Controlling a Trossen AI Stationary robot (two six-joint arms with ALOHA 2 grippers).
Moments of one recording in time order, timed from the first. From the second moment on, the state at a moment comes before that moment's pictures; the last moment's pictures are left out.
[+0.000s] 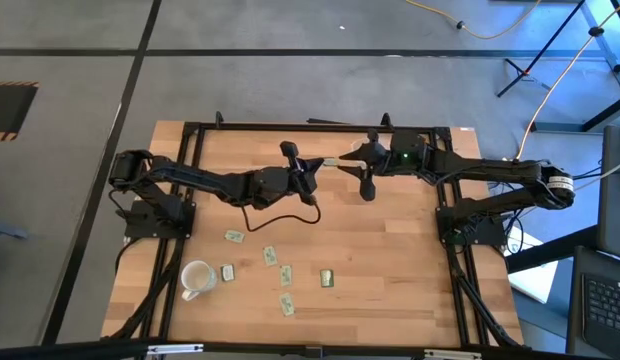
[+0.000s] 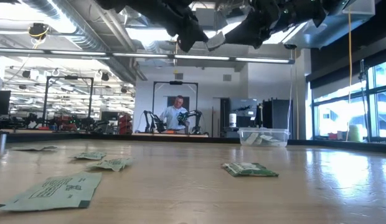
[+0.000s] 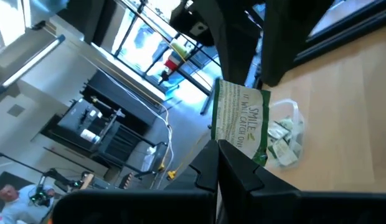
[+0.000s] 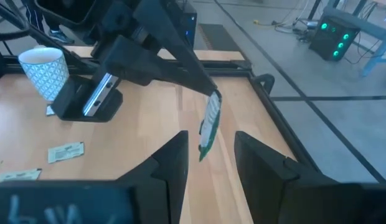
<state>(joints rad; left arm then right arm) -0.01 1.57 1.01 0.40 -0.73 0.71 -0.27 1.19 0.83 0.07 -0.10 -0.13</state>
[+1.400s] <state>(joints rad) -0.01 1.57 1.01 0.49 -0.68 0.77 -0.27 1.19 0.83 0.14 -0.10 -0.04</state>
